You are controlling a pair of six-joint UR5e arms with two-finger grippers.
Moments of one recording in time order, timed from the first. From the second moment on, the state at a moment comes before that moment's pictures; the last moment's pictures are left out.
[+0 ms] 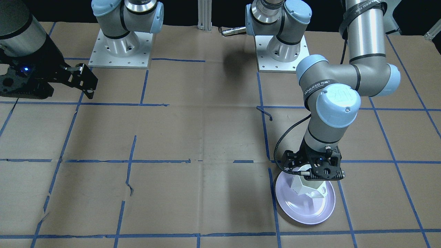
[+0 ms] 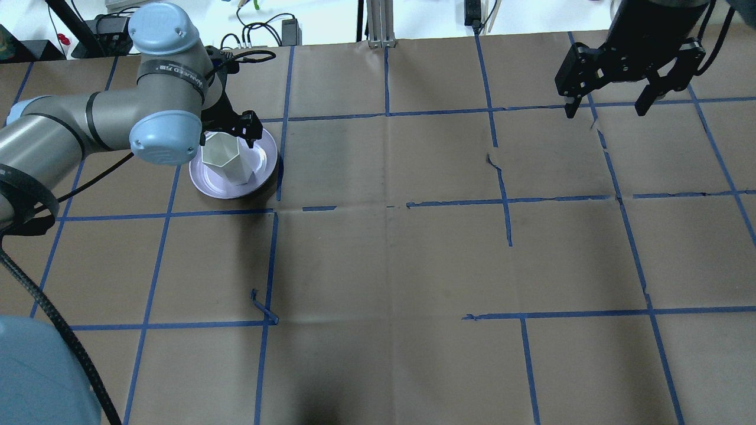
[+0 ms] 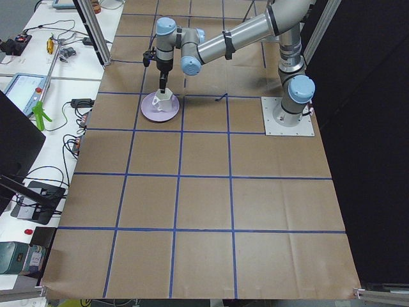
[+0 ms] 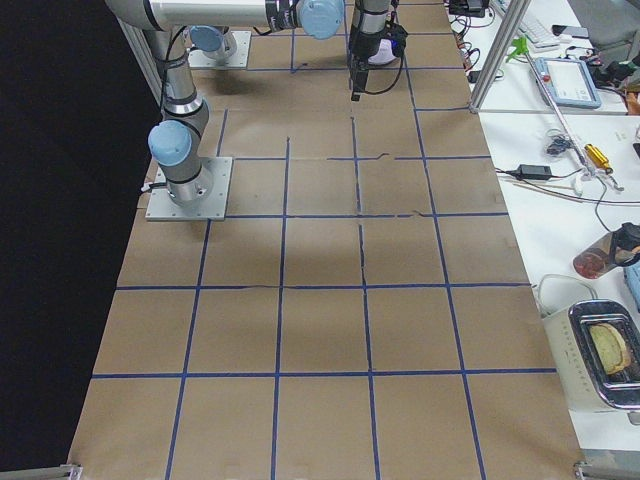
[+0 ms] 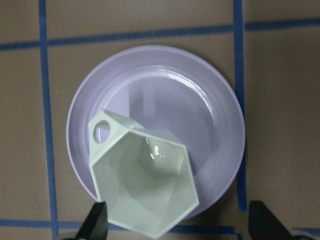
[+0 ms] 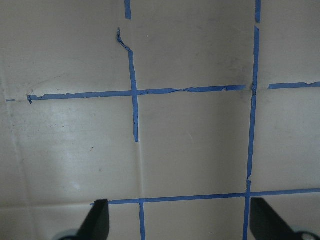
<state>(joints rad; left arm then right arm) -1.53 -1.90 -1.65 -1.10 1.70 0.07 1.47 -1.48 1.43 -1.44 -1.60 -0.06</state>
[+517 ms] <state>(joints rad) -1.58 -1.70 -1.52 -1.58 1.59 -0.03 1.47 -1.48 1.43 -1.44 -1.60 -0.06</state>
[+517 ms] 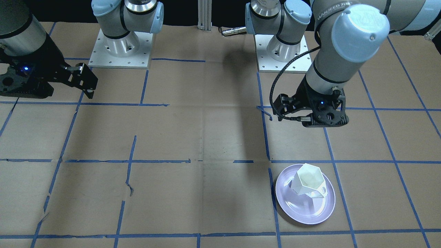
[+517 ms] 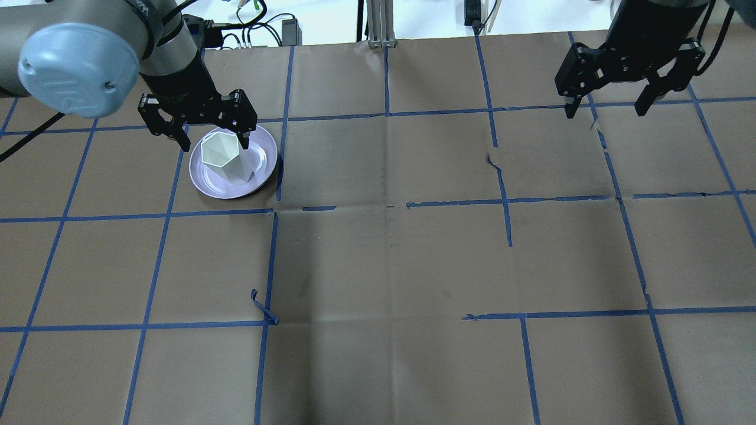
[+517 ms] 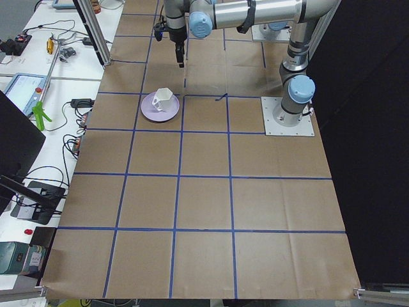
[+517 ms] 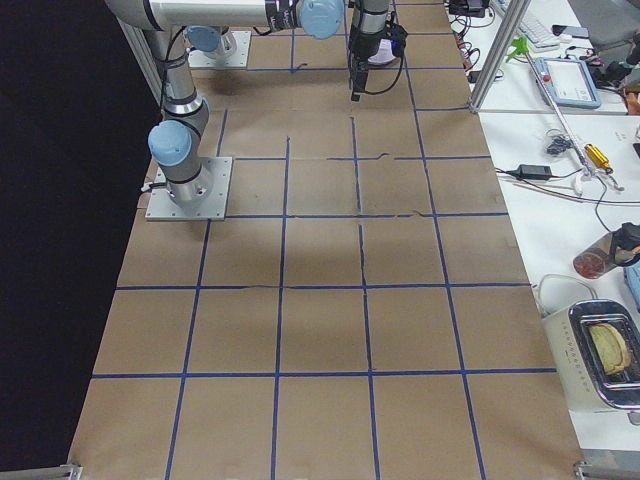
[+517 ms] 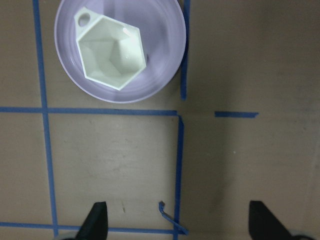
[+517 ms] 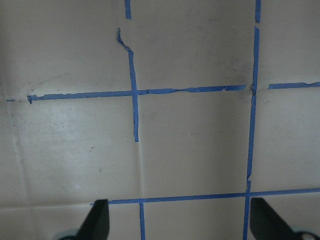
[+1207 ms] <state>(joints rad) -1.61 -1.59 -1.51 -1.69 1.58 -0.05 1.47 -1.48 1.43 -1.44 -1.60 -0.06</state>
